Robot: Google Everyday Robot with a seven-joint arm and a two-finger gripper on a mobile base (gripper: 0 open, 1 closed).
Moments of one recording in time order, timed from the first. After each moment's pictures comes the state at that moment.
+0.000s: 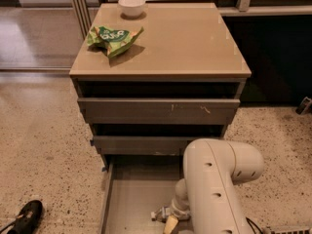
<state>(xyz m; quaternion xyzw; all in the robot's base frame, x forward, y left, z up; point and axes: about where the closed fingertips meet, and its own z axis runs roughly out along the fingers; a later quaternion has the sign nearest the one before) 0.463 -0.076 0.117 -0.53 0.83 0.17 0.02</state>
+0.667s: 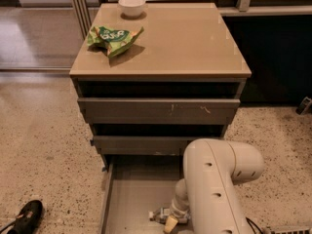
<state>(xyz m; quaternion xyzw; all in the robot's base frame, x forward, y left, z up) 0.463 -0.076 0.117 -0.53 0.83 0.17 0.02</state>
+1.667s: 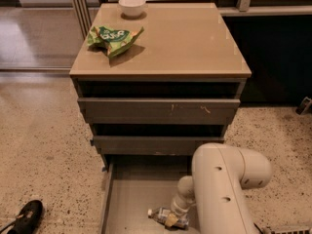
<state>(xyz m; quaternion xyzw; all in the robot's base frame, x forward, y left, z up) 0.464 -0.075 0.117 -0.52 0.83 0.20 0.02</state>
